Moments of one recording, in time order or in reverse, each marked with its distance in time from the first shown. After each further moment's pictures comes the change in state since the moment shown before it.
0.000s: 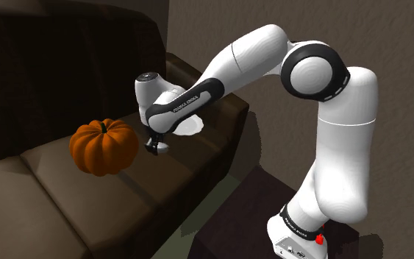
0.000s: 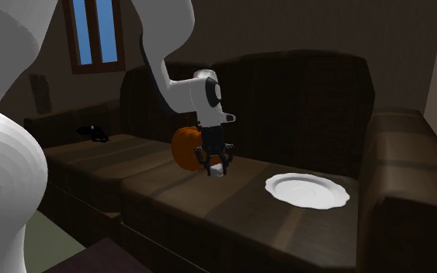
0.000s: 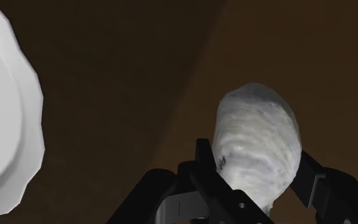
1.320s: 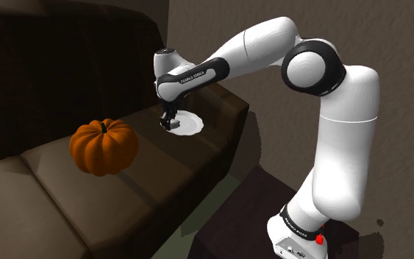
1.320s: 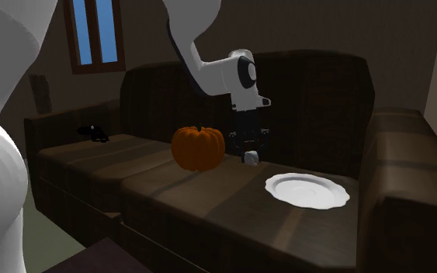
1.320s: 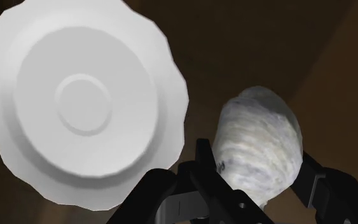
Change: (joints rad) arm -0.133 -0.018 -0.047 0.130 0.038 -0.114 -0.222
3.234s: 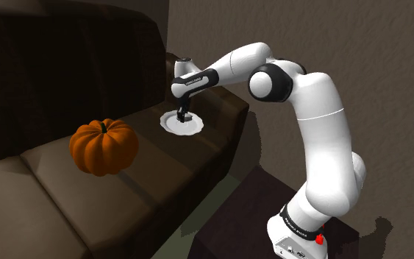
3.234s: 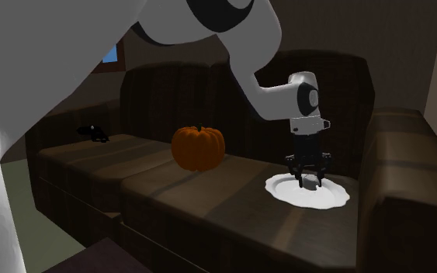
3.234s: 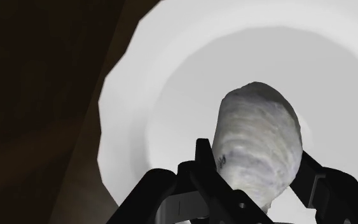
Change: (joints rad) arm -0.200 0.323 -0.063 0.342 0.034 0.027 -0.272
